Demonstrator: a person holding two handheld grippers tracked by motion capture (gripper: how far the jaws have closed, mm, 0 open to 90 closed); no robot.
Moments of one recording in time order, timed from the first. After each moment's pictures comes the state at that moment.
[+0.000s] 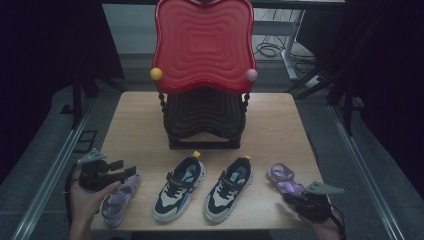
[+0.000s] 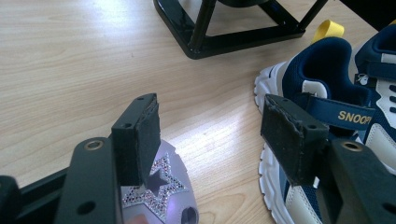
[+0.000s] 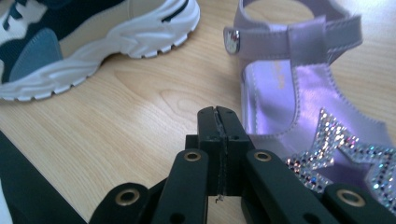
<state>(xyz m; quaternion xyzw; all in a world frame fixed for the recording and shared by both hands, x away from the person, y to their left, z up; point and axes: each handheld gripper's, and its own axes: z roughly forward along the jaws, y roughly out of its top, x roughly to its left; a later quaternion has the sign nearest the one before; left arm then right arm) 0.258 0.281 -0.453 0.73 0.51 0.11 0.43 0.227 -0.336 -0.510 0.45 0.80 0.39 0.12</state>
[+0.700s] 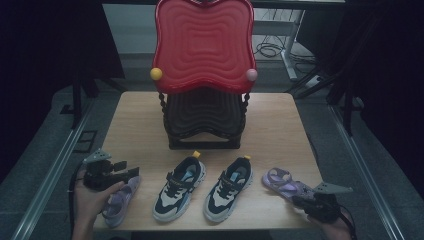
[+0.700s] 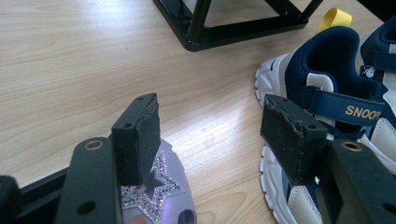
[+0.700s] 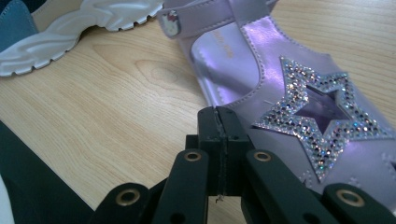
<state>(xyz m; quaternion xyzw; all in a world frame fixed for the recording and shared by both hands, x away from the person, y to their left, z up) 0.263 0.273 -0.459 0.75 0.51 0.11 0.42 0.227 -0.363 -0.511 0.46 0.80 0.37 0.10</state>
